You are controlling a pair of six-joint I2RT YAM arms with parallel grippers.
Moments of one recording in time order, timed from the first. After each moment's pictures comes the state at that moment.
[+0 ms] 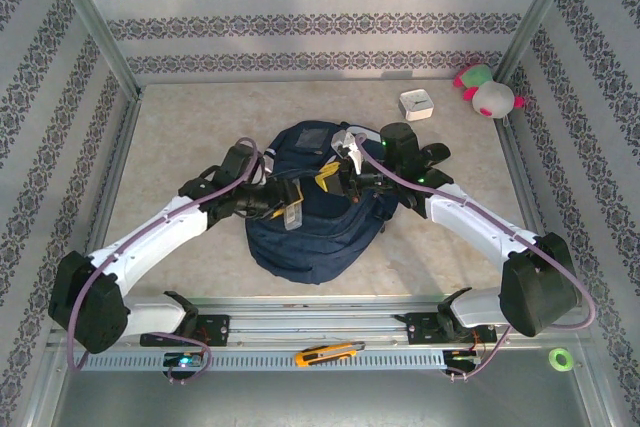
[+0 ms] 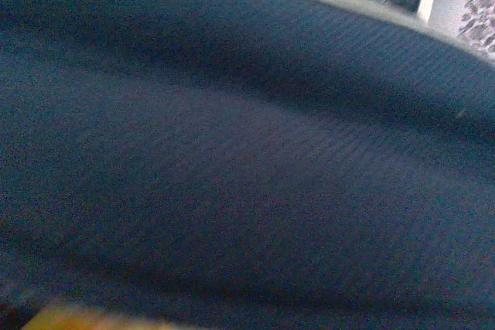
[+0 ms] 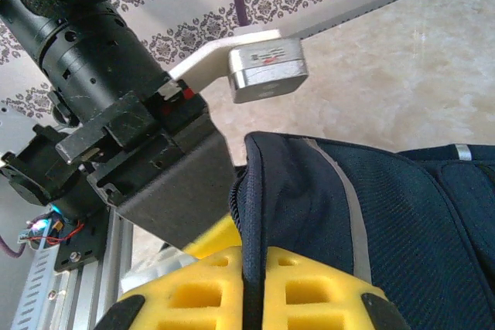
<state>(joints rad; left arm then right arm) -0.53 1.28 0.94 -0.47 0.39 -1.02 0.50 1.36 0.93 -0.03 -0.87 -0.05</state>
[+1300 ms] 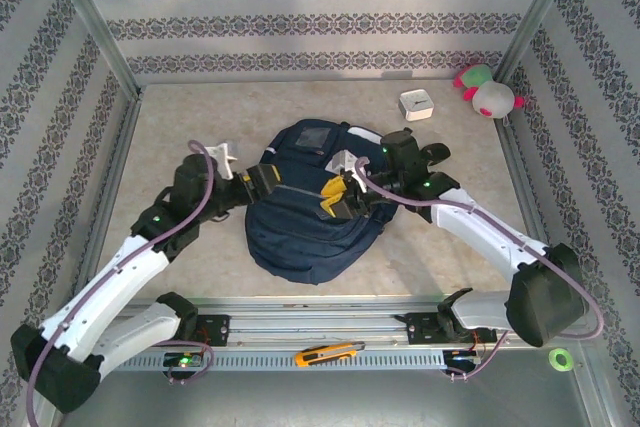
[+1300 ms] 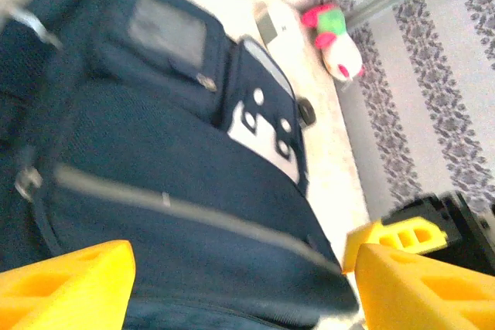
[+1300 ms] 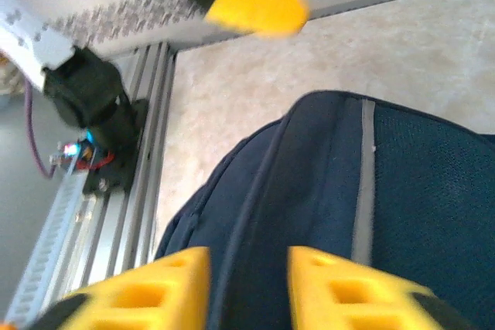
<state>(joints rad) -0.45 0.90 0.84 -0.39 0.17 -0.73 0.51 1.29 0.92 -0.30 -0.96 -0.36</state>
